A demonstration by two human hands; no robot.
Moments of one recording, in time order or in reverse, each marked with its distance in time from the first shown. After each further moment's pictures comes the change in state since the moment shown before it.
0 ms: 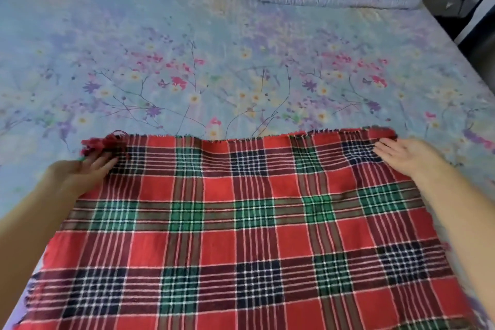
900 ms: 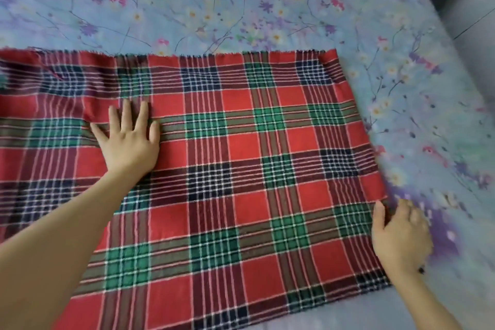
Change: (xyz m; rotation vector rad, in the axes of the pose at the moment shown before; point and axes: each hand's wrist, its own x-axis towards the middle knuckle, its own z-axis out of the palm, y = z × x) left_hand -0.122 -0.205 0.002 2.004 -0.039 0.928; right_hand -0.134 0.186 -0.262 -1.561 0.563 -0.483
